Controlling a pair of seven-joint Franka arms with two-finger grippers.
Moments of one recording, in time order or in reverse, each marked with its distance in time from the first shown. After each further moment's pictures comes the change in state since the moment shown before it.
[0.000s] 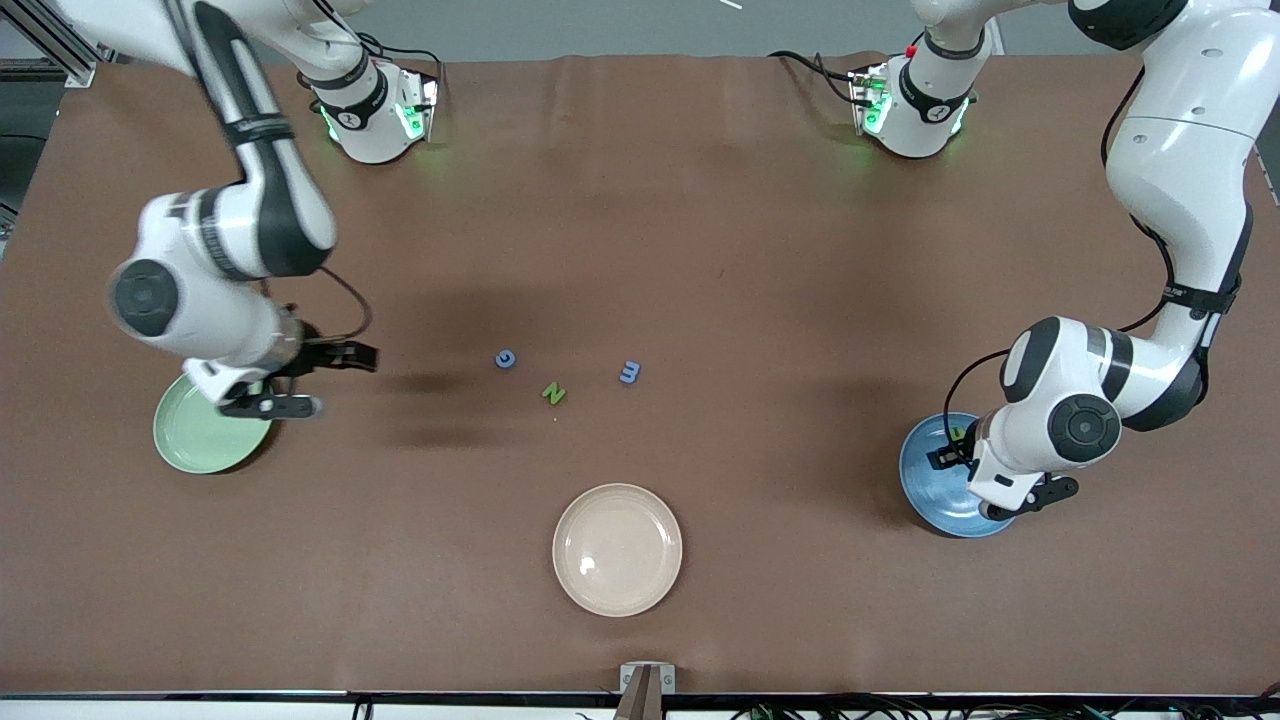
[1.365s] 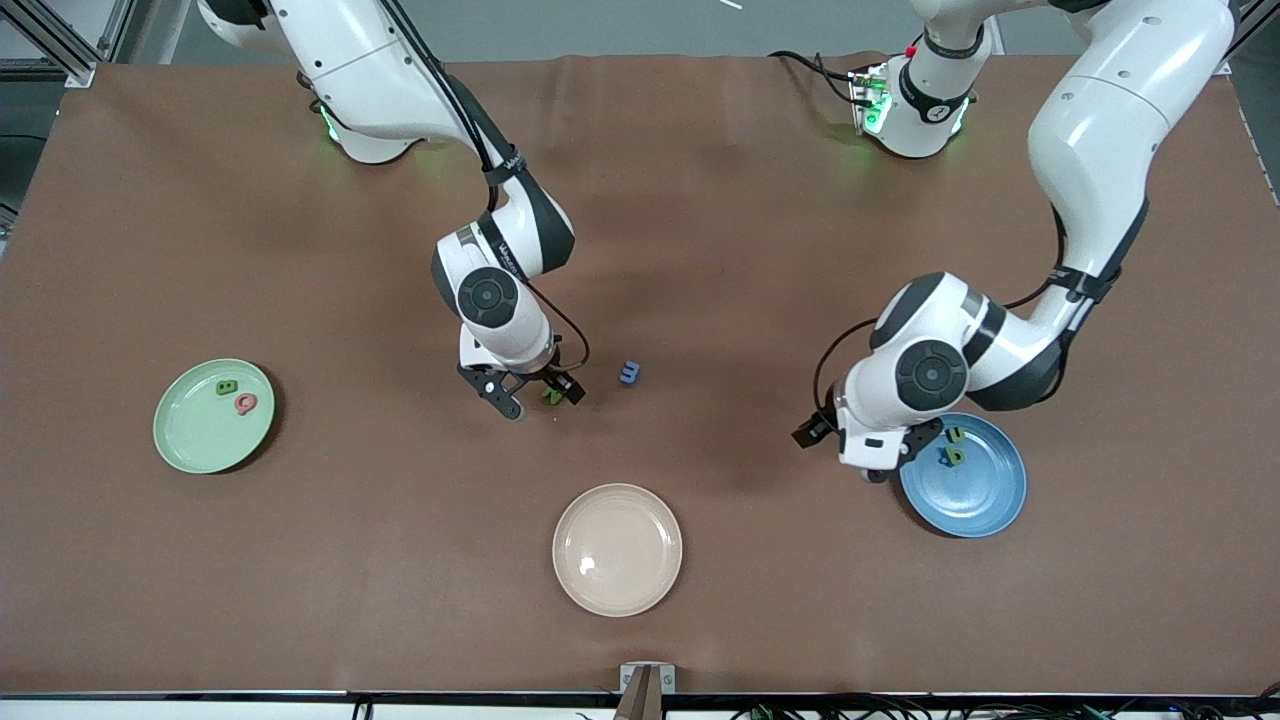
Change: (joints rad) left arm -0.120 -0.003 -0.235 -0.003 -0.073 -0.048 -0.603; right arm 0.381 0.387 -0.002 0.188 0.075 0.337 0.936
